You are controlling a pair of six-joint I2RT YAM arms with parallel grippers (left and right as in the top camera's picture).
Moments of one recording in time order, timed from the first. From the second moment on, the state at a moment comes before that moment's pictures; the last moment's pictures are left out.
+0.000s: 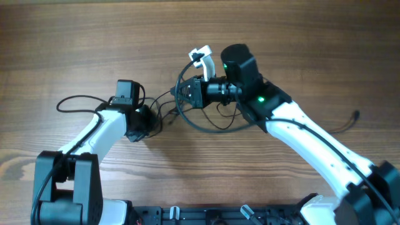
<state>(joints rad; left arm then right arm) -0.10 1.60 0.77 -0.53 0.16 -0.76 0.61 1.54 1.16 -0.09 -0.75 0.55</state>
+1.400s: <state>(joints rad) 0.12 1.29 0.65 -0.42 0.36 -0.70 0.44 1.01 1.19 -0.41 -0.30 0.49</state>
